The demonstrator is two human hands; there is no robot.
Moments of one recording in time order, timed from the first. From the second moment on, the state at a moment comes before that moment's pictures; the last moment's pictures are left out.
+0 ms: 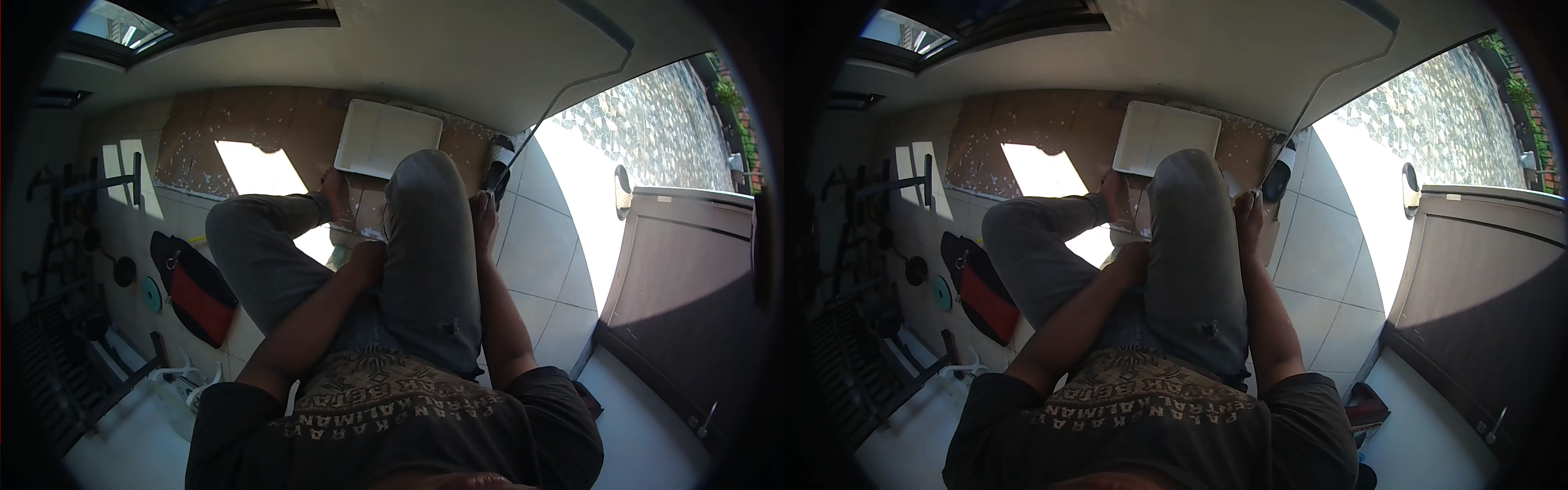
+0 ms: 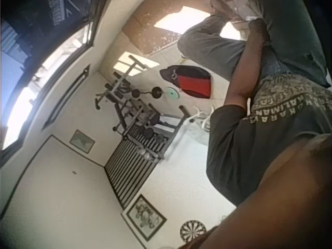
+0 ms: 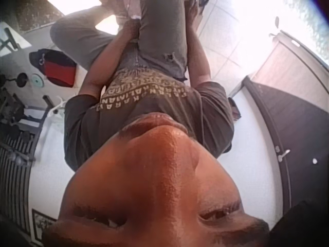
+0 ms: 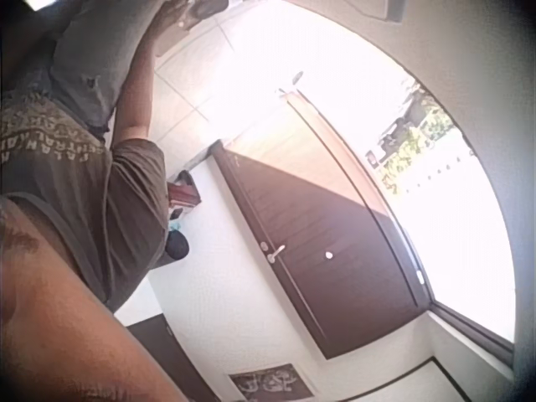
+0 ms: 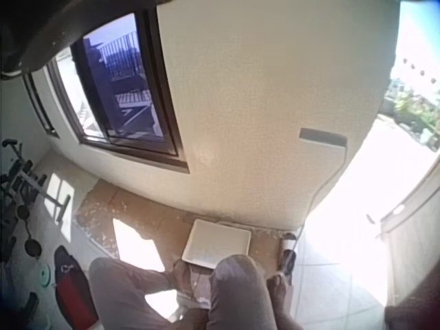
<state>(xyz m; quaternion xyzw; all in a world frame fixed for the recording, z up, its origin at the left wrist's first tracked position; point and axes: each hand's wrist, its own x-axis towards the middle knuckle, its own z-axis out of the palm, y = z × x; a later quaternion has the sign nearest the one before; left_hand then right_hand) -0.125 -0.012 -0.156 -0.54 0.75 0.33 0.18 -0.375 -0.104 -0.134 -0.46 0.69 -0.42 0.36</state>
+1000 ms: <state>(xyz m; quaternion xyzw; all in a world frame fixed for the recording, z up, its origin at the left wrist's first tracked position) -0.124 -0.012 -0.156 -0.50 0.80 0.29 0.16 -0.362 -0.124 -0.184 -0.25 0.65 -0.34 0.63</state>
